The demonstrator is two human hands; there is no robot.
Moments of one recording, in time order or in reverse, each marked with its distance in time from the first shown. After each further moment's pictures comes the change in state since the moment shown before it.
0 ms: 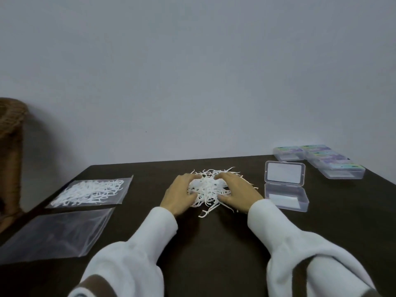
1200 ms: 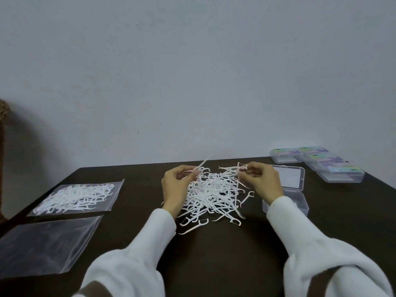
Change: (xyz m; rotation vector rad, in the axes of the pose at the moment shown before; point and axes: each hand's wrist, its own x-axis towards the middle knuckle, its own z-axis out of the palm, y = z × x) left_hand 0.026 0.022 0.006 -0.765 0.390 -0.174; right_hand 0.004 0.033 -0.031 0.685 0.489 0.316
